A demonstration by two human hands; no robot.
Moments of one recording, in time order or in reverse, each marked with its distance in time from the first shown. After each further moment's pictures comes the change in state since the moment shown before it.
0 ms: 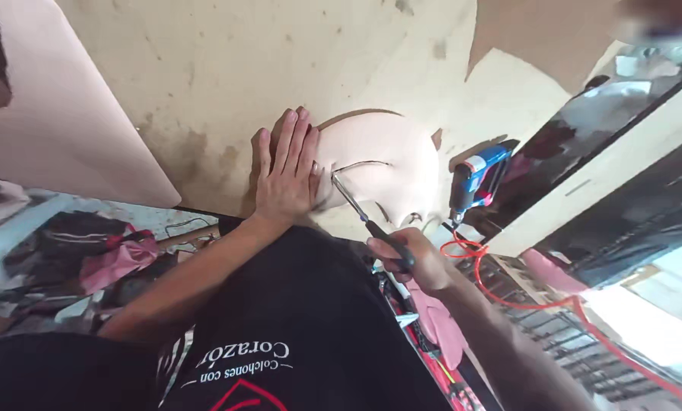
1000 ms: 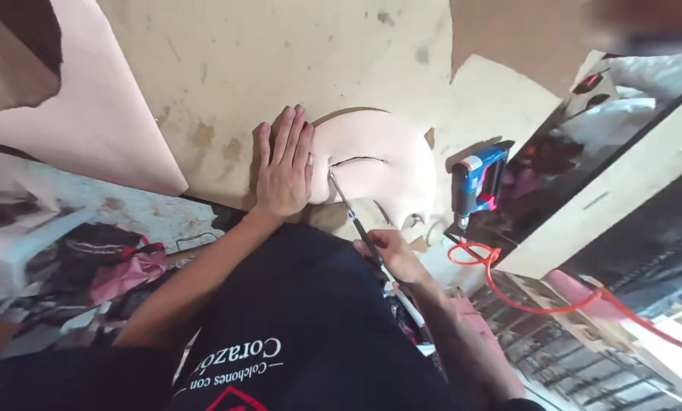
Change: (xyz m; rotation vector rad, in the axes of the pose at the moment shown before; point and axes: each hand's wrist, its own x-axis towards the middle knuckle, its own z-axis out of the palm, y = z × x) left_hand -0.006 0.005 0.000 0.024 0.024 0.001; right_hand 0.046 0.082 0.000 -0.136 0.019 -0.455
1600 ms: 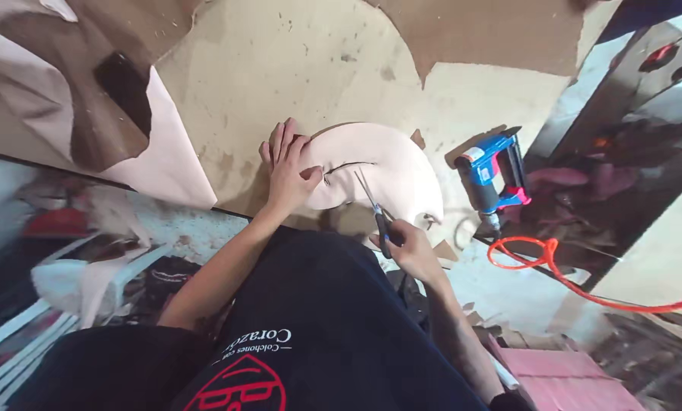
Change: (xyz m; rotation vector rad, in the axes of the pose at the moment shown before) left_hand 0.026 0.016 -0.024 -0.102 -0.059 -0.136; right_hand -0.006 0.048 -0.026 -0.270 0.317 -0.322
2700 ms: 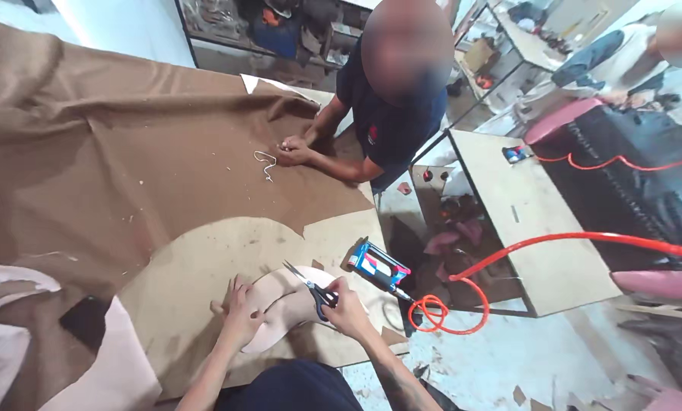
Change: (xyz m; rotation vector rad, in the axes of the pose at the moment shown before) left_hand 0.035 0.030 -0.005 0.127 -0.170 0.080; right_hand 0.038 -0.029 -0.053 0.047 0.470 -0.108
